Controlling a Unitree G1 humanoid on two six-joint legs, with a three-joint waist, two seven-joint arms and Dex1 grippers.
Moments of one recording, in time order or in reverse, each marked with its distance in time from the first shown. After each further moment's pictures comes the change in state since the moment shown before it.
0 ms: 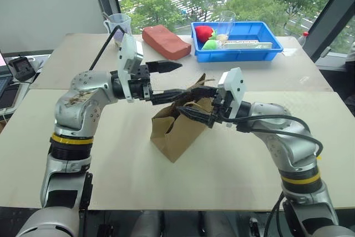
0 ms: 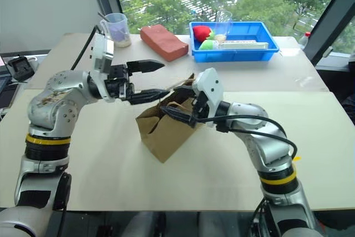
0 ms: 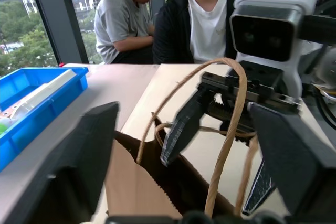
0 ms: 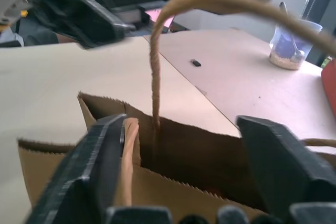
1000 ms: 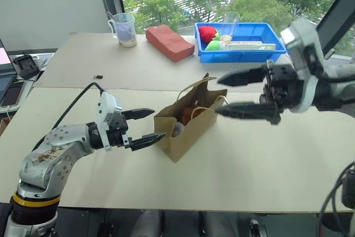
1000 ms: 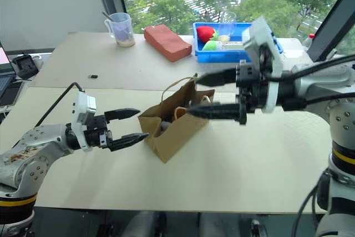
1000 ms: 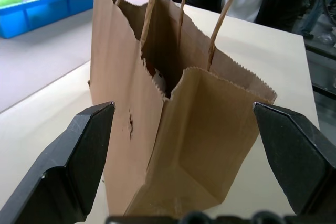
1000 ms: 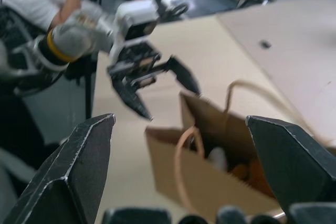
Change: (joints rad) left arm 0.533 0.112 0.100 -0.326 -0.127 0.068 0.160; right arm -0.201 -0.488 -0.212 -0.118 0.591 0.512 0.219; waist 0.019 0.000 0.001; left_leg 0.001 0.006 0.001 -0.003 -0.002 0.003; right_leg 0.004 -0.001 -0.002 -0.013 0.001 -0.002
